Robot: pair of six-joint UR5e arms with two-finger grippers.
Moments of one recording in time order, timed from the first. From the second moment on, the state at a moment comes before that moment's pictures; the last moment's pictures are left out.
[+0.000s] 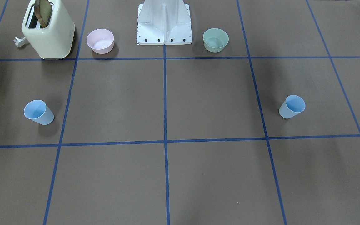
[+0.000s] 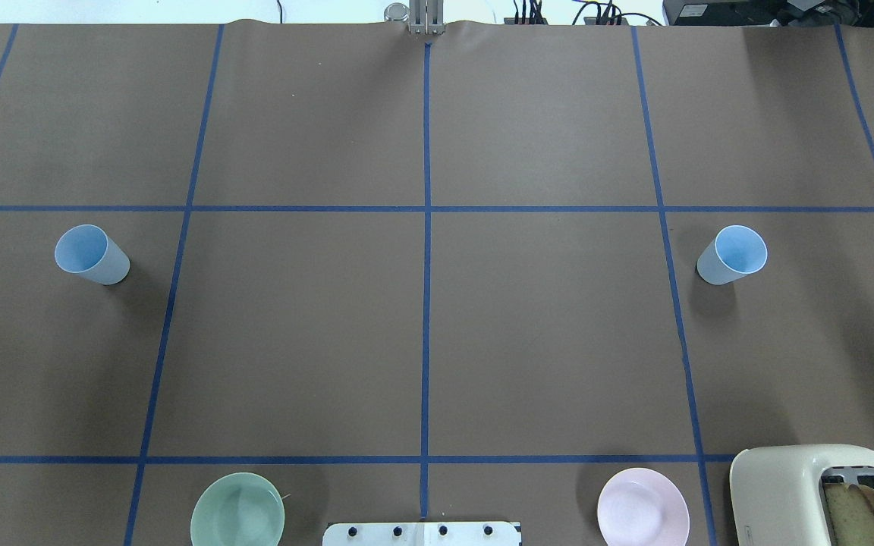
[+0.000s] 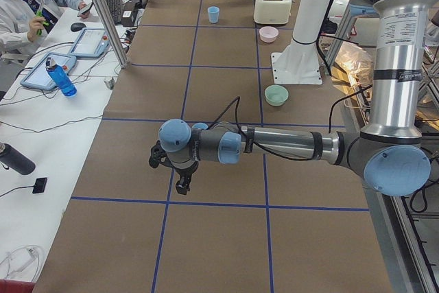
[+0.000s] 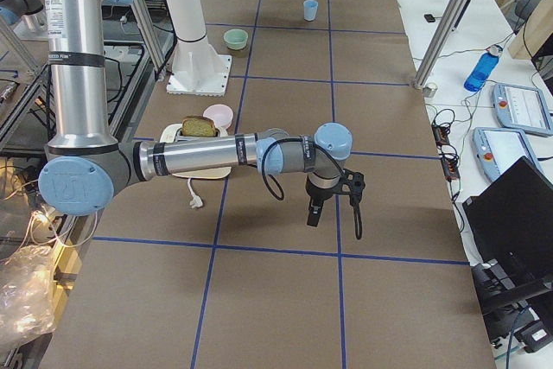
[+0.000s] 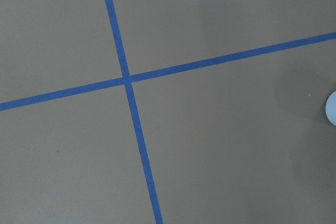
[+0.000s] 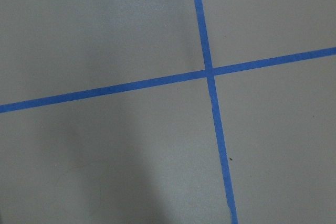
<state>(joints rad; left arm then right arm) -1.51 -1.57 -1.64 -1.58 -2.46 0.13 1.42 -1.56 1.71 -1.61 2.31 0.36</state>
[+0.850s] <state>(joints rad) -1.45 -1.61 -1.64 -1.63 -2.46 -0.04 1.41 -1.48 1.73 -1.57 2.31 0.36</state>
